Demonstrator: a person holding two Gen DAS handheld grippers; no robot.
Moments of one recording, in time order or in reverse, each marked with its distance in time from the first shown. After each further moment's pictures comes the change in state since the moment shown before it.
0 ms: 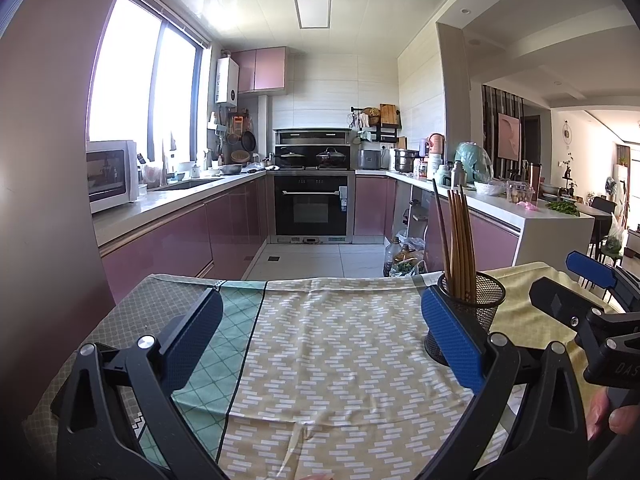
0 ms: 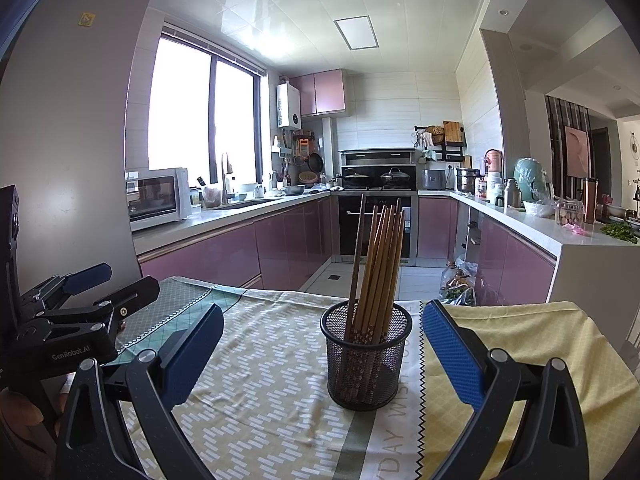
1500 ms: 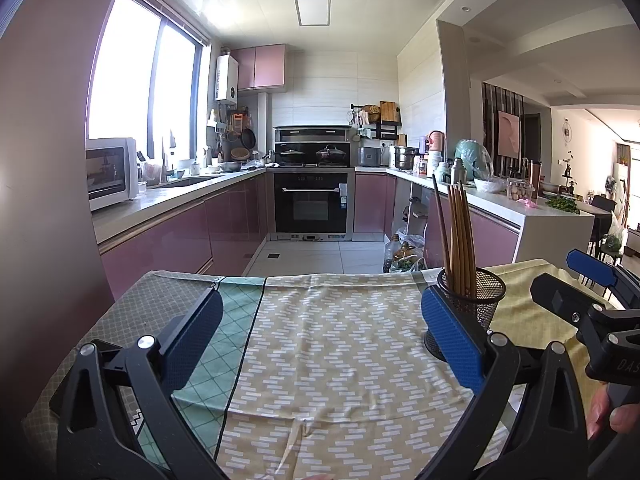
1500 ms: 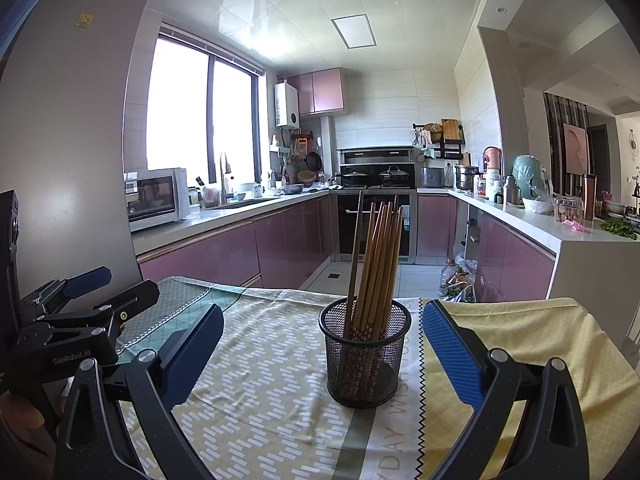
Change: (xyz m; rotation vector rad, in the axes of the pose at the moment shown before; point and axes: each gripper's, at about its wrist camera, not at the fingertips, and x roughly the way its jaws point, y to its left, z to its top) left arm 0.001 0.000 -0.007 0.003 0.009 -0.001; right arm 0.002 0.000 -0.001 0.006 0.006 0.000
